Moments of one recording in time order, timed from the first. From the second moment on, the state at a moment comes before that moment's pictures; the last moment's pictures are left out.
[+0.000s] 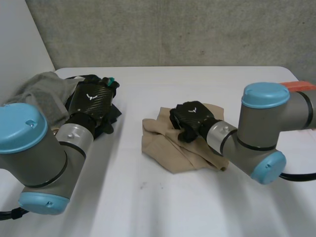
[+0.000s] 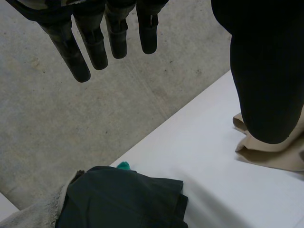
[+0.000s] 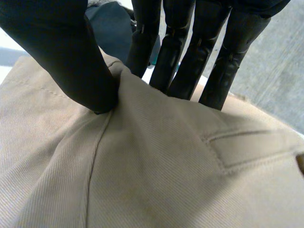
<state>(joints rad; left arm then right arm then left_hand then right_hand) 4.23 -1.86 -1.71 3.58 -1.65 3.46 2.06 -0.90 1.25 -0.05 1.19 2.90 0.26 0.26 0.26 0.25 0.07 0.96 1.15 1.14 1.13 0.91</state>
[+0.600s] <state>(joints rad) 4.23 -1.87 -1.57 3.59 -1.65 3.40 2.21 -0.97 1.21 -0.12 1.21 2.93 0.26 0.26 0.26 0.25 0.07 0.34 0.40 0.38 0.37 0.20</state>
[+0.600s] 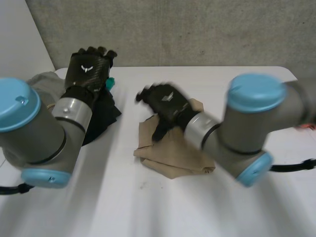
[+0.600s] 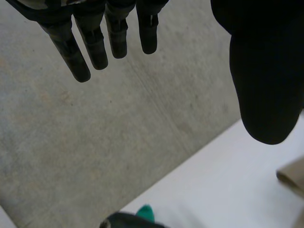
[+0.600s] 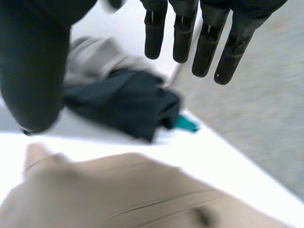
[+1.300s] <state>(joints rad) 4.07 -2.40 -1.03 3.11 -1.62 3.30 1.99 -0.85 1.14 0.15 1.35 3.03 0.26 0.26 0.26 0.25 0.07 0.24 0.27 0.25 0.27 0.08</state>
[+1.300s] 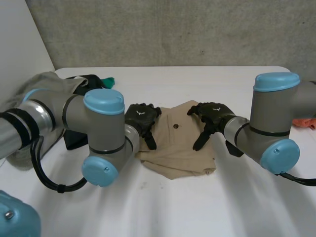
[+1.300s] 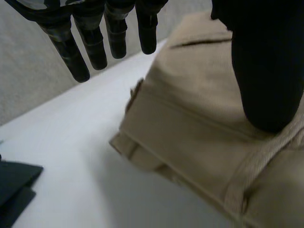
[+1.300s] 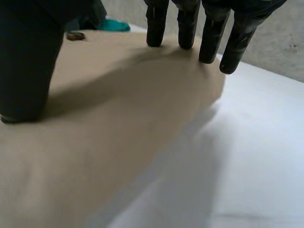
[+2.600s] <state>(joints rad) 4.13 -2.00 -1.19 3.05 -1.27 3.34 2.15 -1.00 1.76 -0.58 1.47 2.79 0.26 0.26 0.26 0.25 0.07 0.23 0.28 0.28 0.26 0.11</state>
